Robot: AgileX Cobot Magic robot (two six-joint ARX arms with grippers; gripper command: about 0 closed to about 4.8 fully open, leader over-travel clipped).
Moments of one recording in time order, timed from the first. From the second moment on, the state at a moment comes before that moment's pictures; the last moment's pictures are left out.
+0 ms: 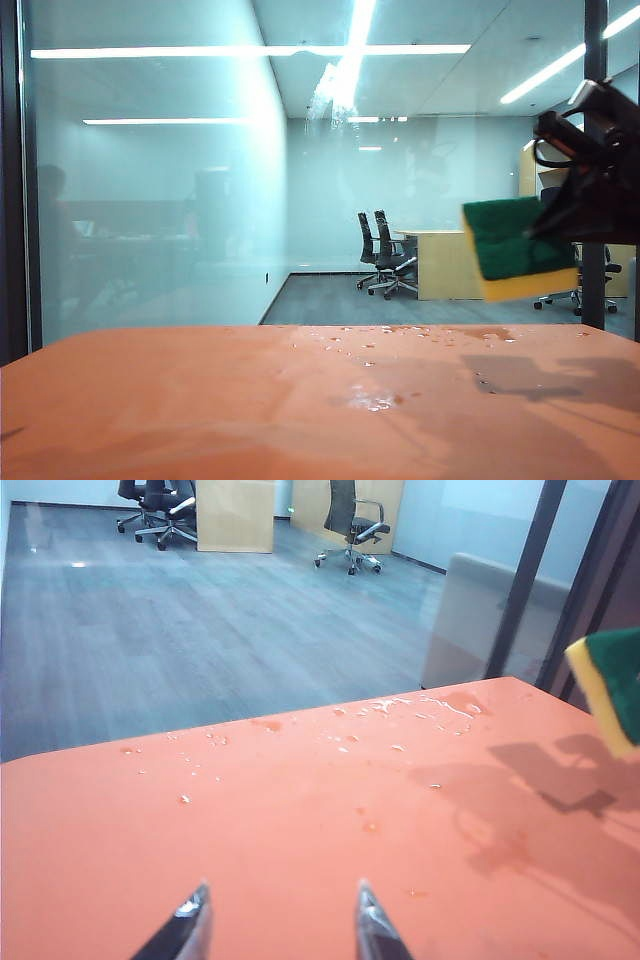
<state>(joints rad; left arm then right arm) 0.01 0.00 0.01 -0.04 0.51 -0.04 0.15 1.29 0.48 0.38 -0.36 0.38</state>
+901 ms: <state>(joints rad) 0.01 0.00 0.01 -0.04 0.51 -0.04 0.30 1.59 0.48 0.53 -0.49 0.57</state>
